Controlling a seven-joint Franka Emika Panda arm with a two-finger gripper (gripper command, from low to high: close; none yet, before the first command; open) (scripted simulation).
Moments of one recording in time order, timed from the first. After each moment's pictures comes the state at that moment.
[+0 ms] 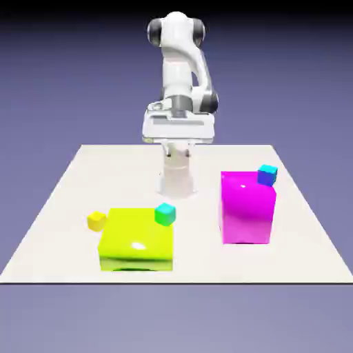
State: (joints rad) arm -0.01 -0.53 -0.03 -2.80 0.04 3.00 0.78
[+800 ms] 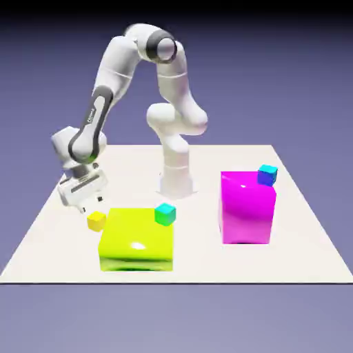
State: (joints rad) arm -0.47 0.29 -0.44 -2.54 0.84 2.47 1.24
